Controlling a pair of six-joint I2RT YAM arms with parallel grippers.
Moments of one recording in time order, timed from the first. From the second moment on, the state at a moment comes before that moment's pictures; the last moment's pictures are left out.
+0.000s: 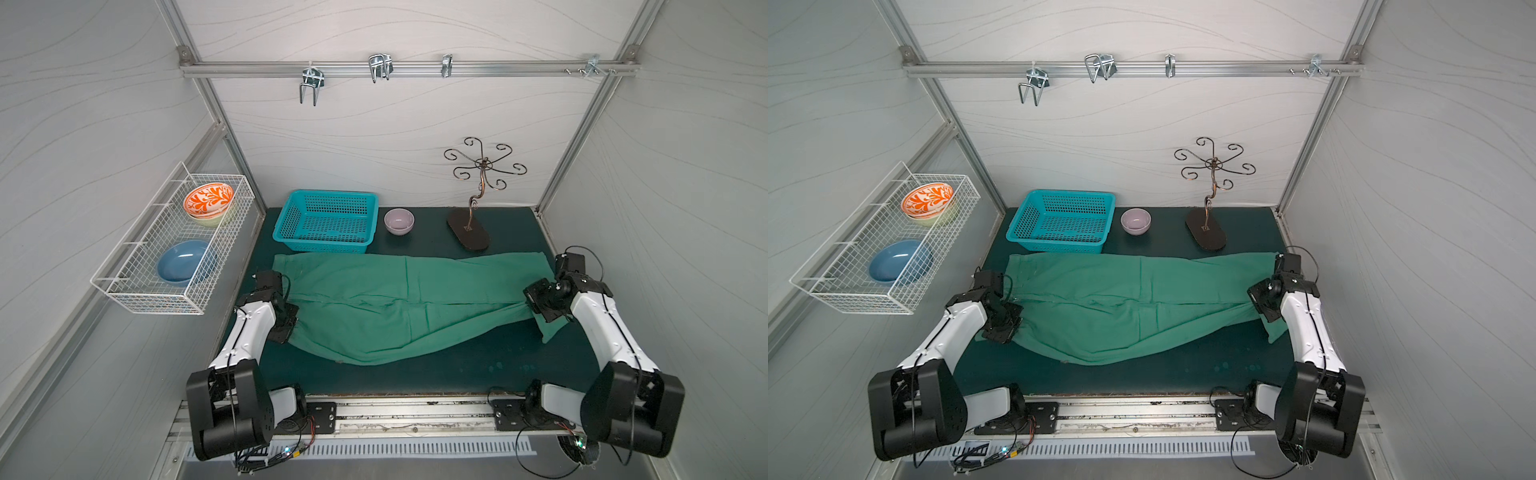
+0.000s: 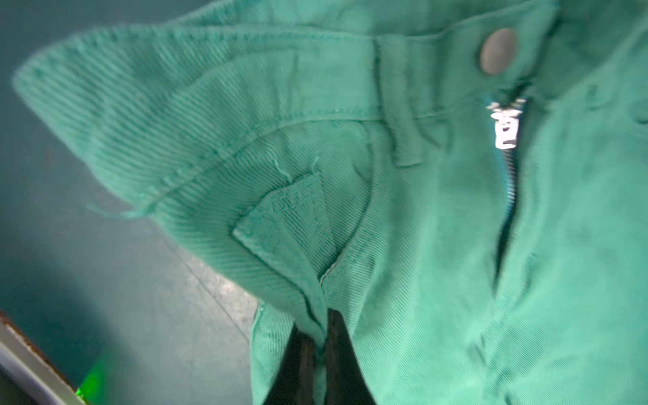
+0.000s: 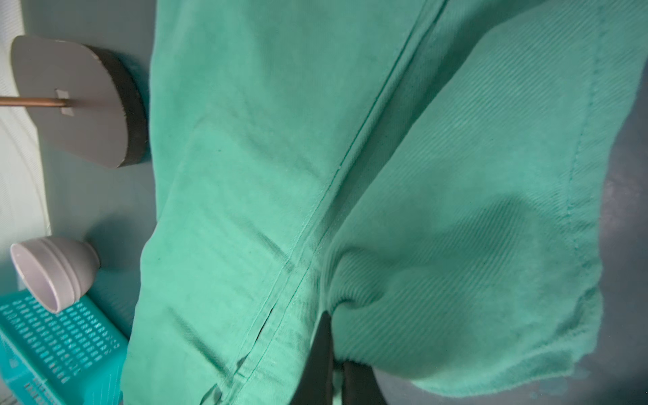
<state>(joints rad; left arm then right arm) 0.23 1.23 0.75 -0.88 -0.04 -1.09 -0.18 1.21 0.87 -0.82 -0.18 0.84</state>
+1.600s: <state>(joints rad) 0.04 1.77 1.45 -0.73 -0.26 -1.08 -0.28 1.78 1.32 -0.52 -0.43 0.87</state>
